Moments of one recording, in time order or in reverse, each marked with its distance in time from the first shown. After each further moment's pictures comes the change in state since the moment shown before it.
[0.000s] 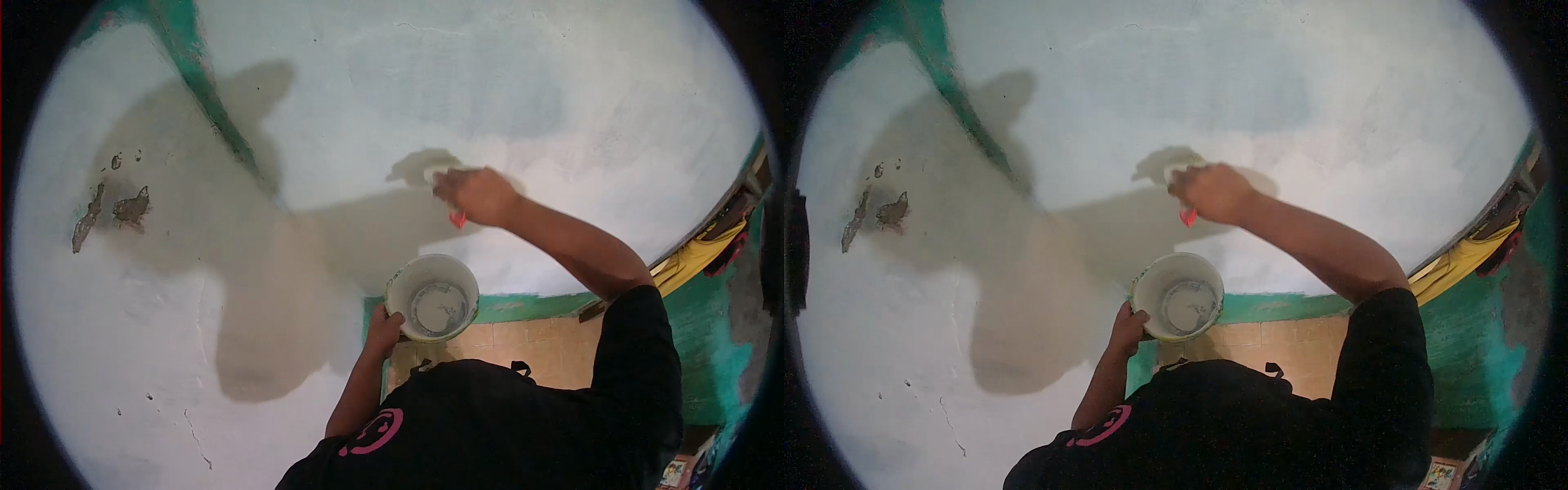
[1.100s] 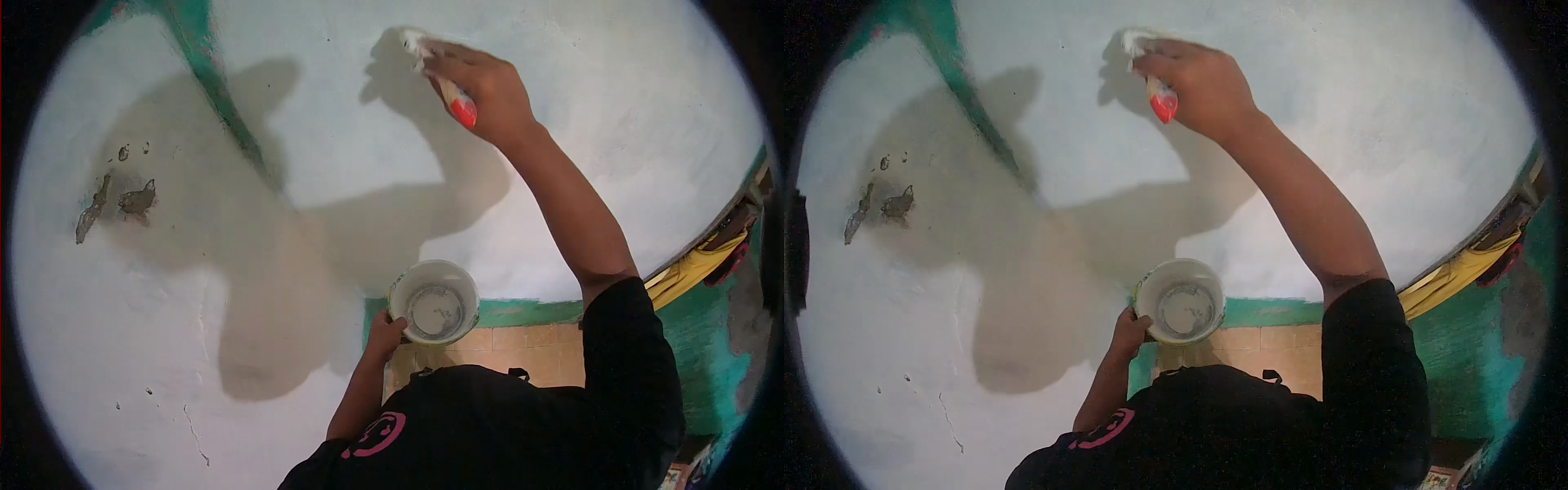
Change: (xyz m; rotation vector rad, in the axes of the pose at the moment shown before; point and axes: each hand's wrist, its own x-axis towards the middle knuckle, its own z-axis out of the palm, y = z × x) left_hand 0.018 -0.026 -0.010 0.090 -0.038 0.055; right_hand 0.066 0.028 -0.107 0.059 0.783 0.017
